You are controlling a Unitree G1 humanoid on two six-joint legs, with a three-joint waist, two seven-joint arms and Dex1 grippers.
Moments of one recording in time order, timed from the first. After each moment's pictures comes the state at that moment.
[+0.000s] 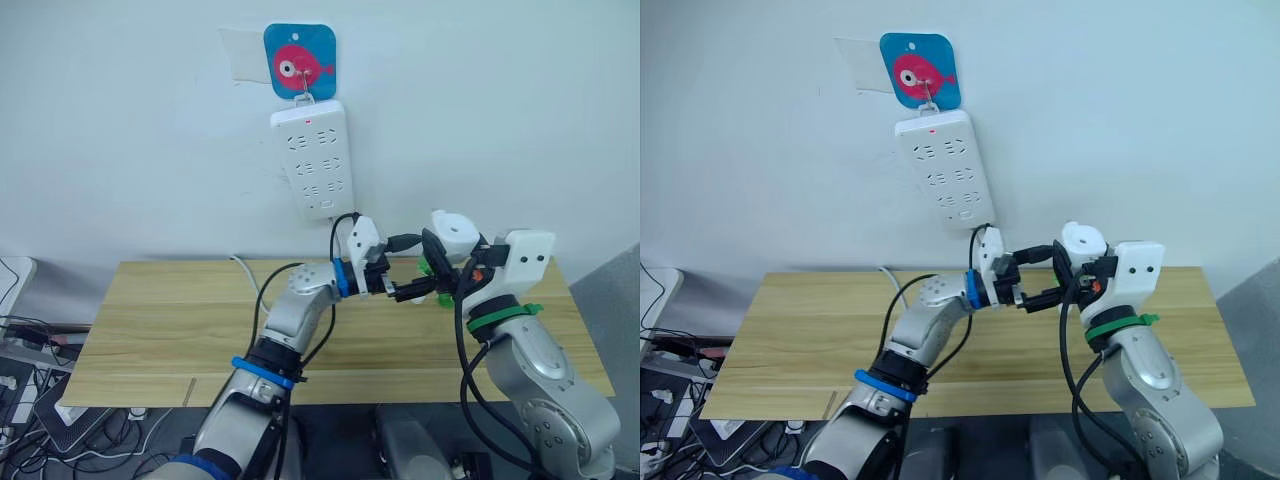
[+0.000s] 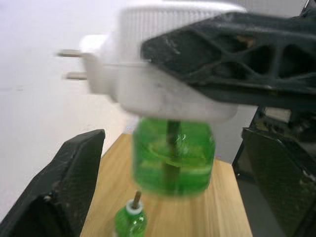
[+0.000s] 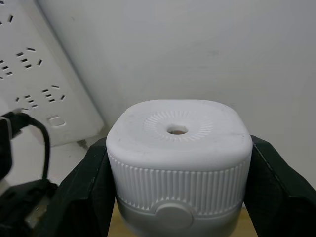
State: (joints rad) left arm -0.62 0.05 -0.21 0.32 -0.31 0.10 -1.02; right arm -0.05 -0.26 -0.02 -0.83 0.52 0.67 -0.15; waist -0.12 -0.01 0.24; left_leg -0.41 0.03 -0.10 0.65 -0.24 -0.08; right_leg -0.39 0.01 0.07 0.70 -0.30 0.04
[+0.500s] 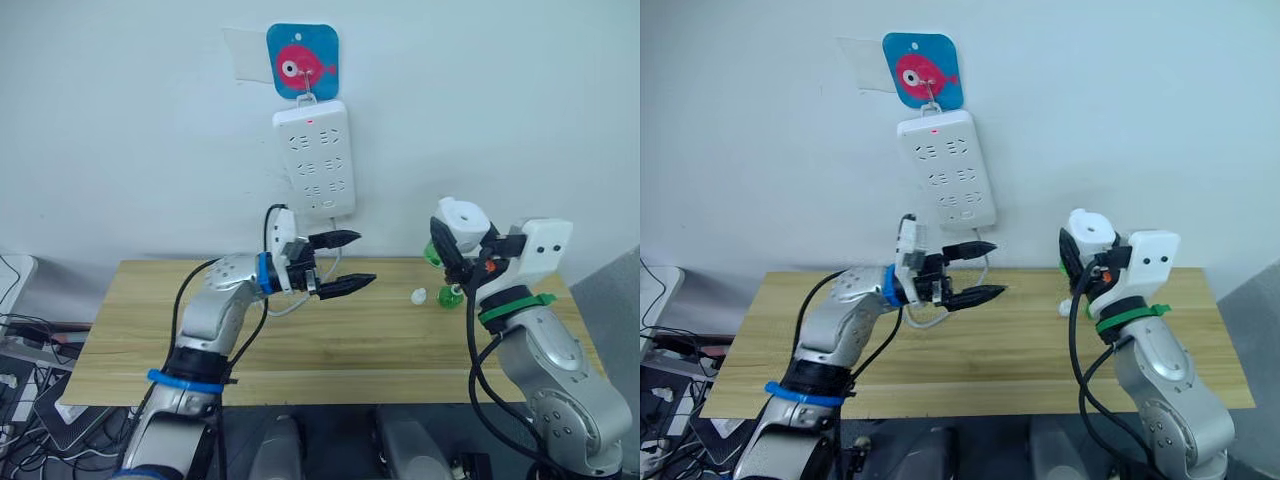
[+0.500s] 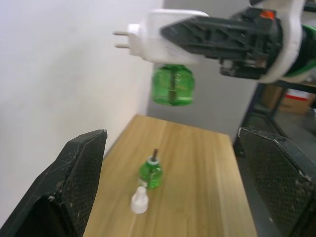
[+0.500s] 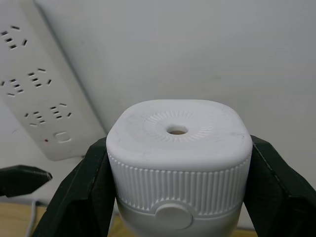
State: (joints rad) left arm -0.46 0.35 -0.04 0.02 -0.47 0.29 -1.09; right arm -0.09 -0.25 -0.06 -0.82 0.54 0.68 -0.07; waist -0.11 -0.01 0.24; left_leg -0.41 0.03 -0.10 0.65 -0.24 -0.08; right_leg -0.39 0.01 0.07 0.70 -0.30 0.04
